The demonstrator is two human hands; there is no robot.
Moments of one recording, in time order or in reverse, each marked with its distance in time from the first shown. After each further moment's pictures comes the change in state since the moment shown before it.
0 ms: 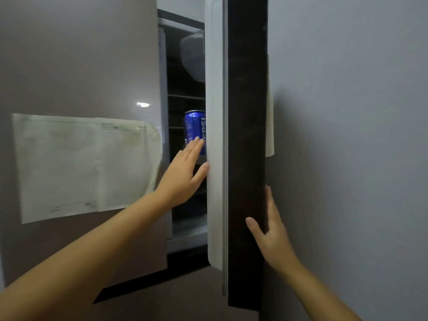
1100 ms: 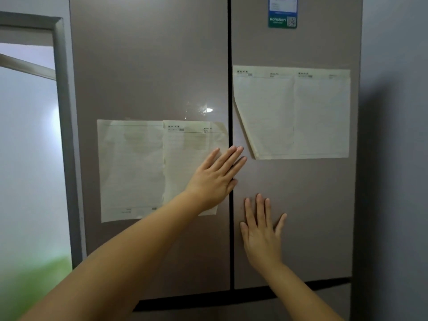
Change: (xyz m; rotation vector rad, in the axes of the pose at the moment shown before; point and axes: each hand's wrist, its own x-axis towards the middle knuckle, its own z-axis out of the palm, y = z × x) left_hand 0.004 -0.114 -0.011 1.037 -0.118 0.233; right_hand 0.085 0.060 0.204 -0.736 0.005 -0.283
